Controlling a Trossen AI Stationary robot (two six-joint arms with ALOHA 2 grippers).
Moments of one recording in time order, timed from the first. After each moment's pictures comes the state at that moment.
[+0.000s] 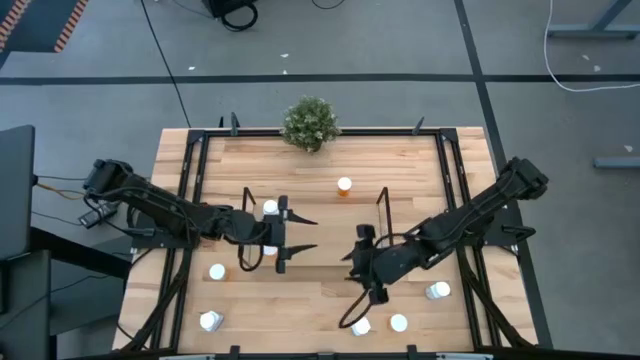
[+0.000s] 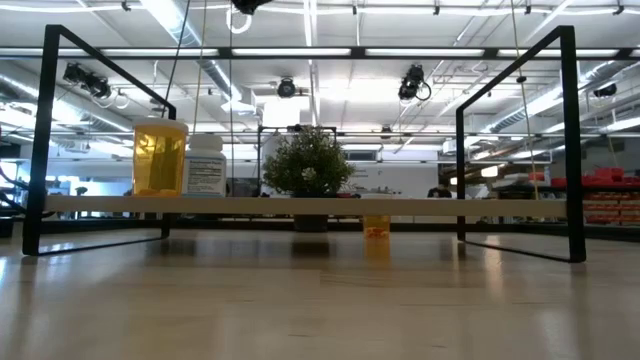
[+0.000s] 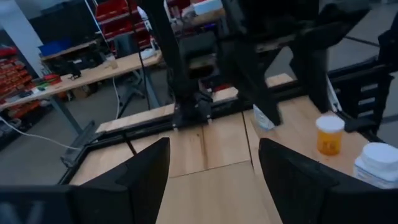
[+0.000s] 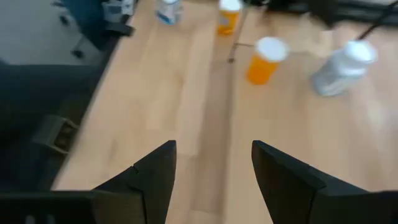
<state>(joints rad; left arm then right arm) -0.32 1.34 0.80 0.43 -0.36 0.23 0.53 1.55 1.31 -0.52 0.33 0.23</state>
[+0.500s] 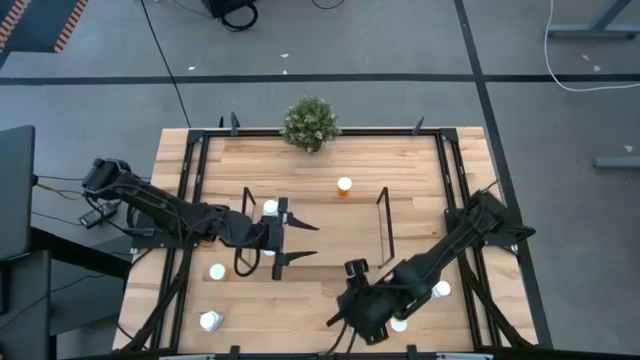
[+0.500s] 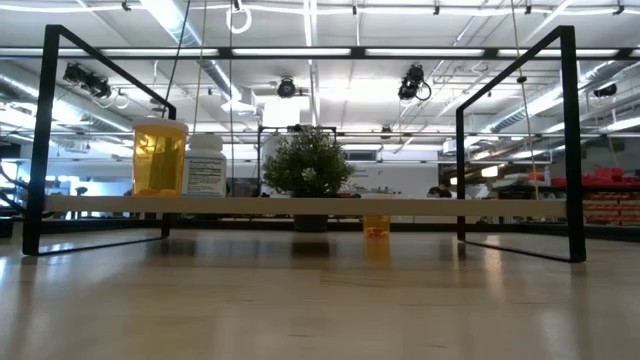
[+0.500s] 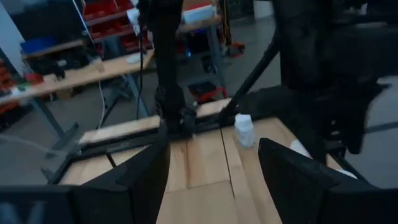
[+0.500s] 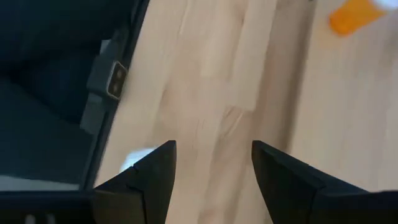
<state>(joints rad) -0.38 1.33 0.94 0.27 -0.36 0.17 0.64 1.97 1.91 -1.09 0.23 0.36</state>
